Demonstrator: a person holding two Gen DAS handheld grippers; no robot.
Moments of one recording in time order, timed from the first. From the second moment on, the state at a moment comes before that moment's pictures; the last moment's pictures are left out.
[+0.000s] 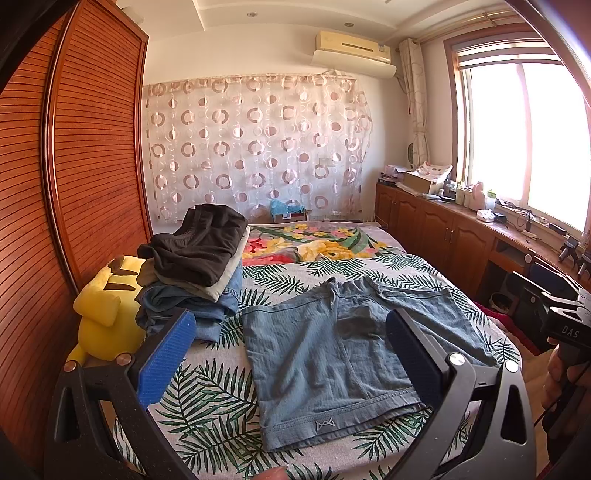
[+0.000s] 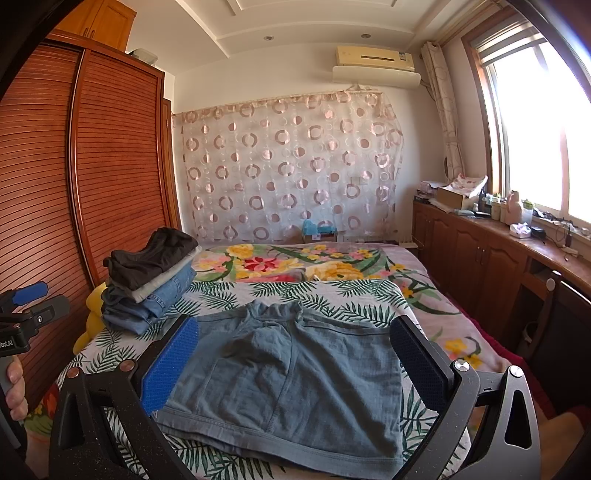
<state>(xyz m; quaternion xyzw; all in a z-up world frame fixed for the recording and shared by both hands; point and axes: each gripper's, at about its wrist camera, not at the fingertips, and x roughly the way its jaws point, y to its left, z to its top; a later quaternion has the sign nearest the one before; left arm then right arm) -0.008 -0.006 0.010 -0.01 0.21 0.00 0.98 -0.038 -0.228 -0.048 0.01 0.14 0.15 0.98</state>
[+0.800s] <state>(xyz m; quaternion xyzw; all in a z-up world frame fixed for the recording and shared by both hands) 0.016 0.005 -0.032 -0.02 0.27 -0.01 0.96 -0.024 -0.233 -0.069 -0.01 0.17 0.14 0.97</state>
